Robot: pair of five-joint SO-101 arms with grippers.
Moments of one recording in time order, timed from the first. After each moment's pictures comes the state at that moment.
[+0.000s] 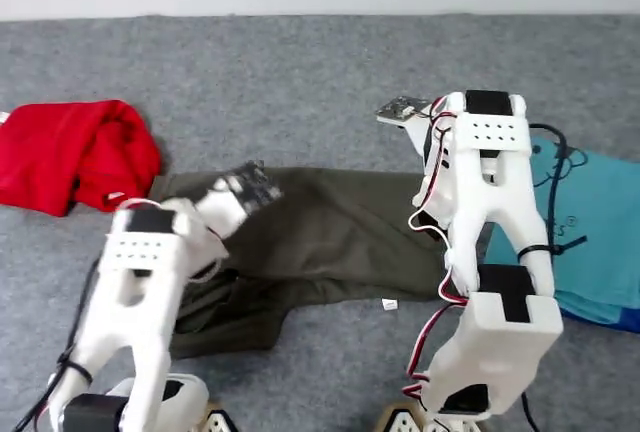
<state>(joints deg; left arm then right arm) 1.3 -22.9 52.4 61.7 -43.7 -0.3 16.1 -8.7 99.6 43.3</state>
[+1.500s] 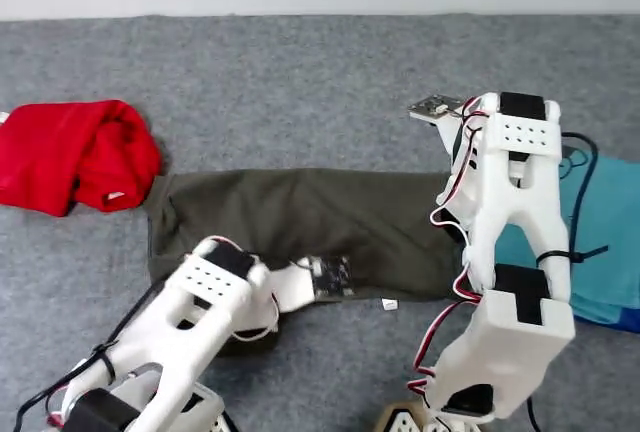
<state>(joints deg) 25.6 -22.9 59.4 71.2 -44.7 5.7 16.1 -8.7 99.7 43.0</state>
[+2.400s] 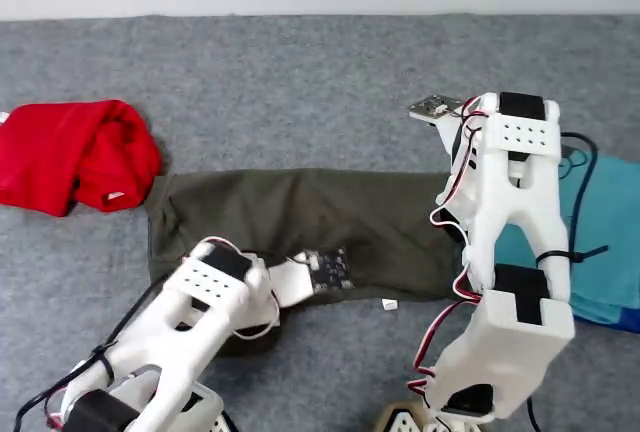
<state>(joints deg) 23.7 -23.3 61.3 64.7 -42.1 5.8 16.1 -8.7 99.7 43.0</state>
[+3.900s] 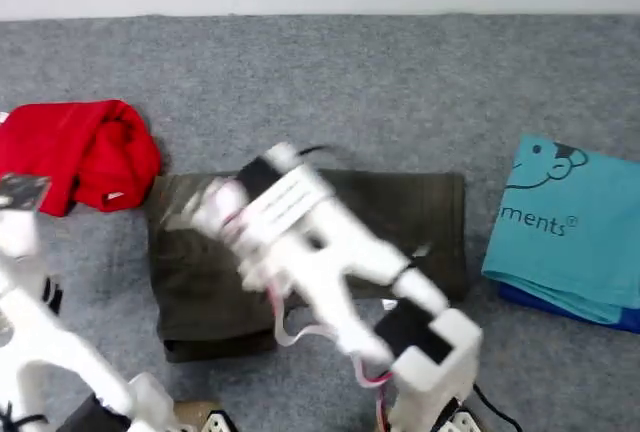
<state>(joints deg) -54.2 -23.3 33.7 88.2 -41.7 -51.4 15.9 -8.9 100.3 28.3</state>
